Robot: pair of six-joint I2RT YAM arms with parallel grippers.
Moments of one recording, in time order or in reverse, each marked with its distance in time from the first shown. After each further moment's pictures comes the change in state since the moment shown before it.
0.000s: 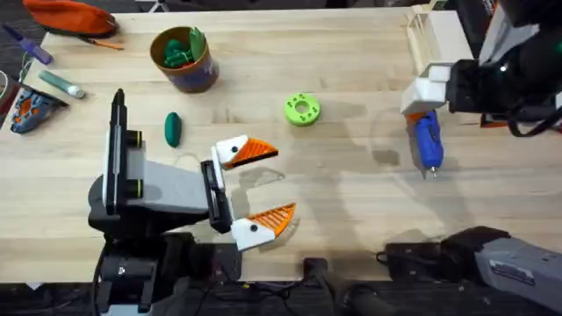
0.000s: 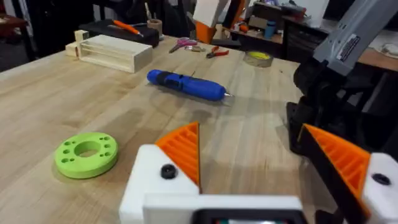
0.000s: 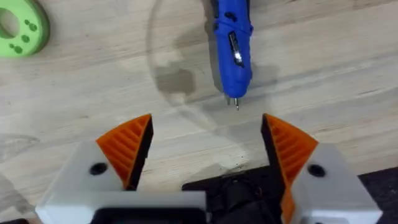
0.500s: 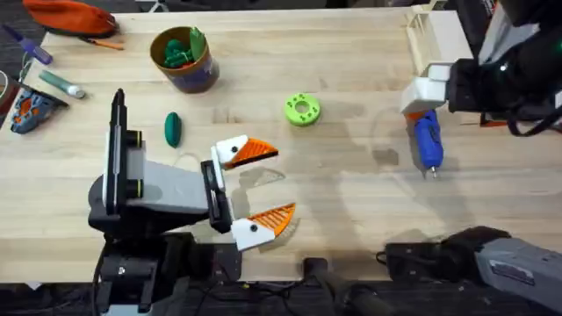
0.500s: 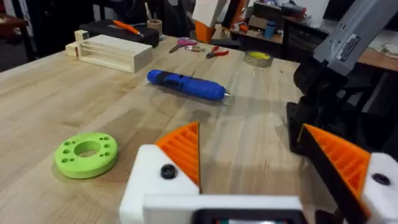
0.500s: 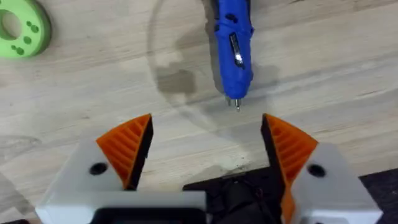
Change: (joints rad) left arm 0.000 0.000 0.000 0.000 0.000 0.000; right arm 0.000 0.000 0.000 0.005 0.000 0.000
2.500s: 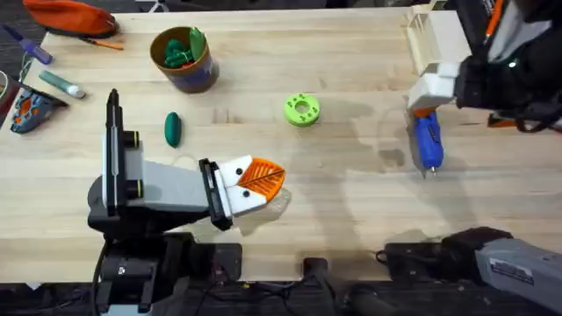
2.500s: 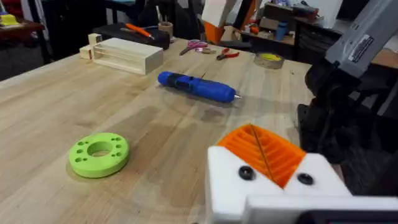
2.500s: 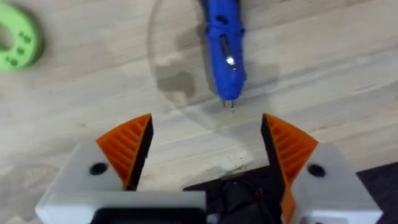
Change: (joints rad) left arm 0.000 0.000 0.000 0.009 -0.042 0.006; right arm -0.061 0.000 0.000 0.003 -0.001 -0.005
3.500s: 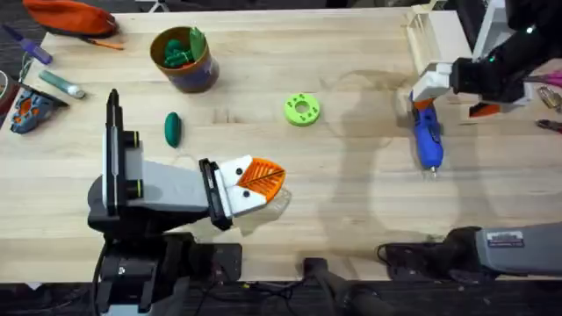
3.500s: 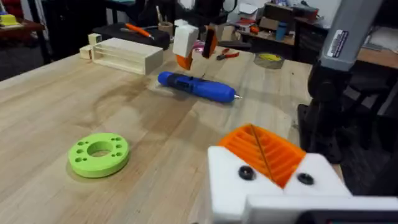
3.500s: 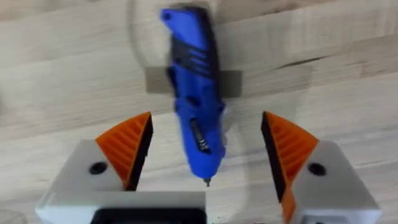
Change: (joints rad) left arm 0.000 0.000 0.000 0.000 0.000 0.000; right arm -0.385 0.337 -0.070 0.339 -0.184 -0.427
